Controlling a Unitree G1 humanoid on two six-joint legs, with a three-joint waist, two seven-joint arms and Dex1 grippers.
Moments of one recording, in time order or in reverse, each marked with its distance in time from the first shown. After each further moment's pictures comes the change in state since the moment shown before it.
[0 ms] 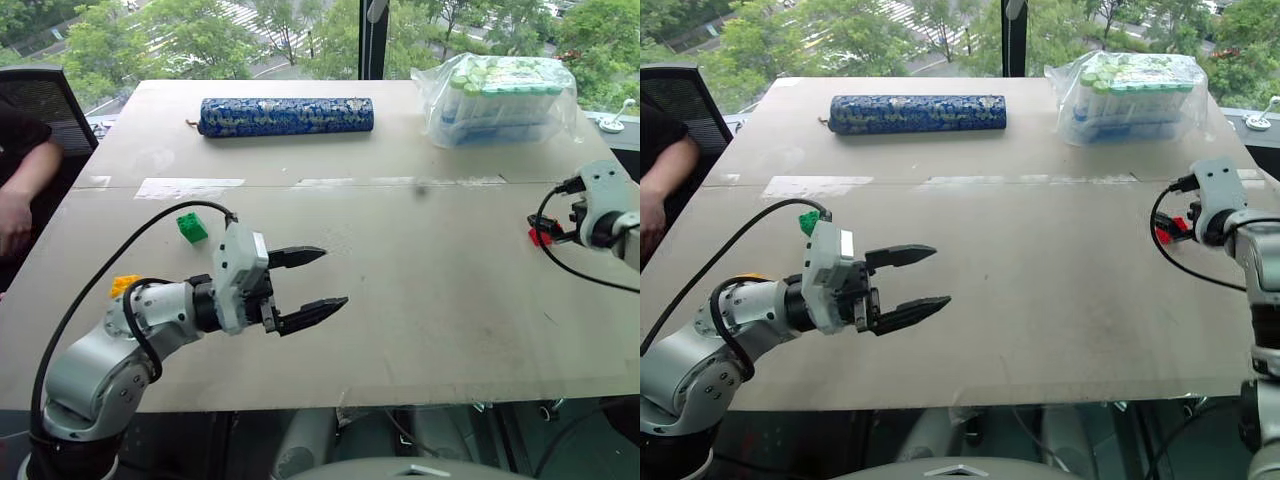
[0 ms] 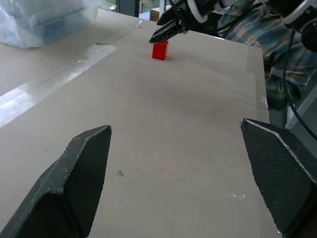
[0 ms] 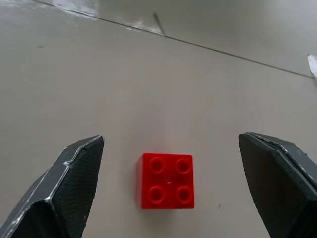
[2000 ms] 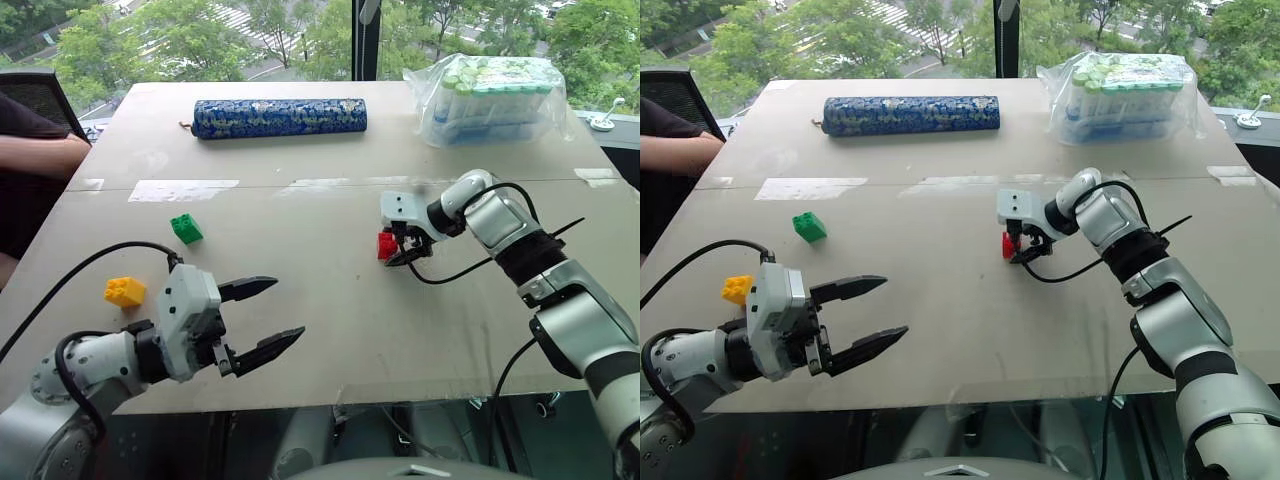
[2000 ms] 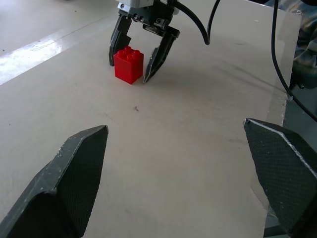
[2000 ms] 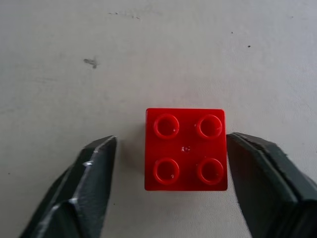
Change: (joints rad) left arm 0.388 0.051 0.281 -0.099 0.010 -0.076 -0.015; right arm -0.426 0.376 0.653 0.415 -0.315 -0.737 0.866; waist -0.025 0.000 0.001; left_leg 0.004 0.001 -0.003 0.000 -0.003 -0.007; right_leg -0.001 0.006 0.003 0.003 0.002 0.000
